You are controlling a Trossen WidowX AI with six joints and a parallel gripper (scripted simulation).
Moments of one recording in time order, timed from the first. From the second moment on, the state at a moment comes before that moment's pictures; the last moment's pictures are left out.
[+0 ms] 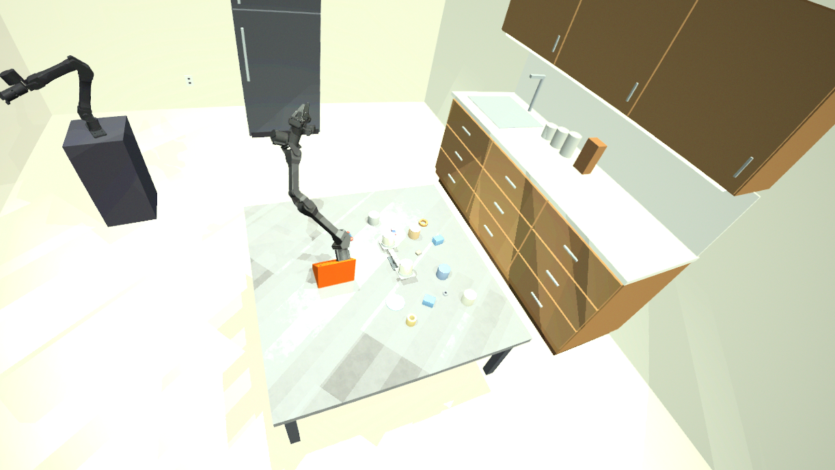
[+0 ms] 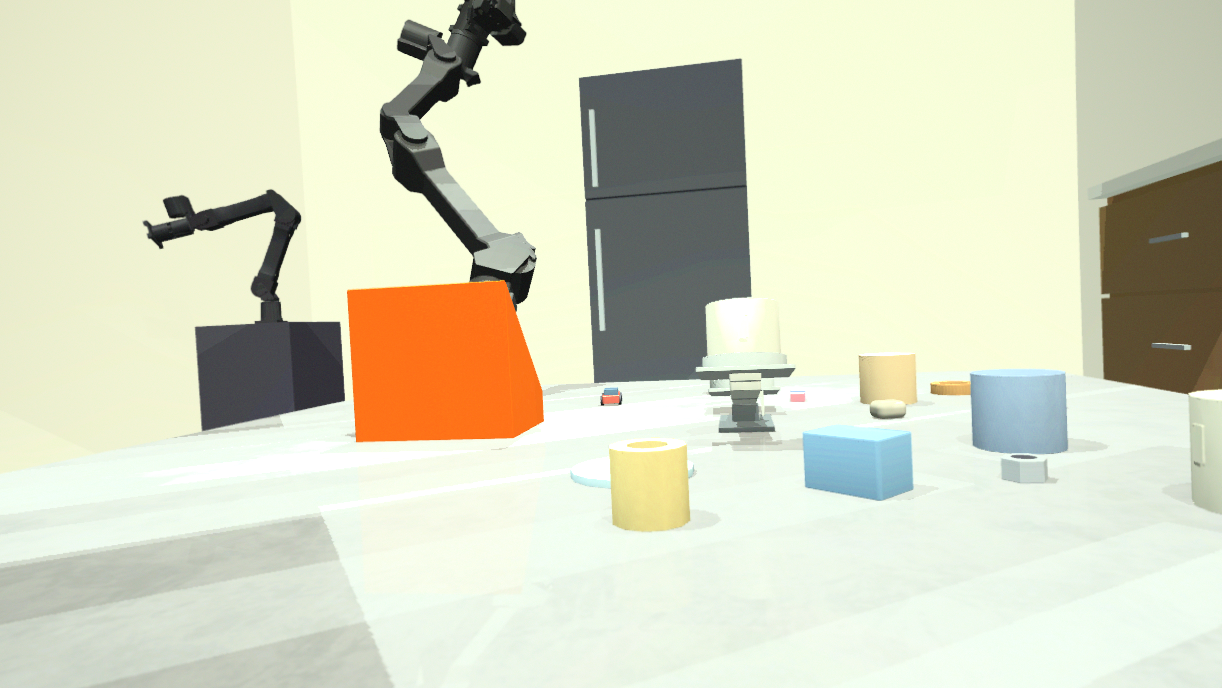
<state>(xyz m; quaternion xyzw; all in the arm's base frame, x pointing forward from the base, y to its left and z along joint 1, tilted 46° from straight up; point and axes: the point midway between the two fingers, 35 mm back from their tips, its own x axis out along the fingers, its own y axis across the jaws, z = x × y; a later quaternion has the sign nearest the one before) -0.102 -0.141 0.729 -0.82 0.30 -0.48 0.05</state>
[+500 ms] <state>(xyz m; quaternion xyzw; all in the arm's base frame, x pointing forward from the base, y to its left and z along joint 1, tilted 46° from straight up) -0.050 -0.102 0.735 -0.84 0.34 -0.42 -0.12</state>
